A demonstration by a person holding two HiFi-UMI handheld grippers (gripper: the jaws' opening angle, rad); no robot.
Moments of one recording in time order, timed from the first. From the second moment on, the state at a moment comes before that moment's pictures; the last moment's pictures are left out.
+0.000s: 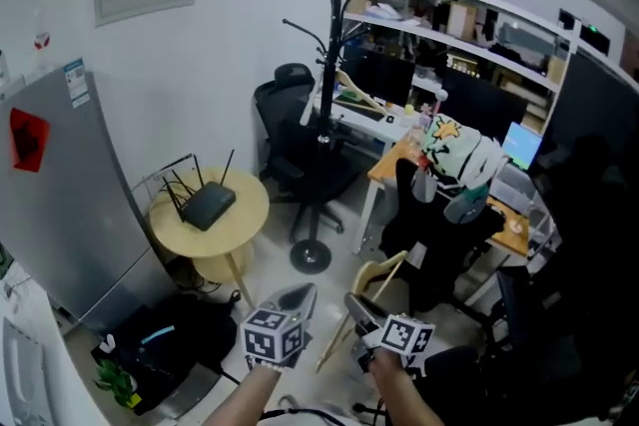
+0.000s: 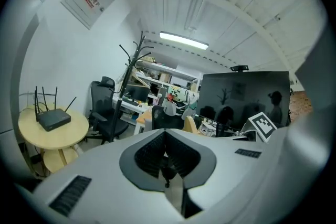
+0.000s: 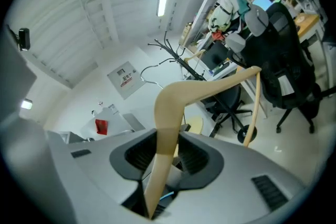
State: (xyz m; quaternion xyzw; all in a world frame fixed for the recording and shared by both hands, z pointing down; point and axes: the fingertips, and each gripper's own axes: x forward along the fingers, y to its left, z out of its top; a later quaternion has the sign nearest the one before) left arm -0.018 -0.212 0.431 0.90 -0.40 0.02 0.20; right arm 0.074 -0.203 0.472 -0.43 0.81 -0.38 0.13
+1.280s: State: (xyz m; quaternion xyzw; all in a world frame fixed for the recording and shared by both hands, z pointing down) left arm -0.010 -0.559 0.428 0.87 -0.44 0.02 0.20; right arm 0.070 -0.606 0.446 -0.36 0.83 -0.40 0.16
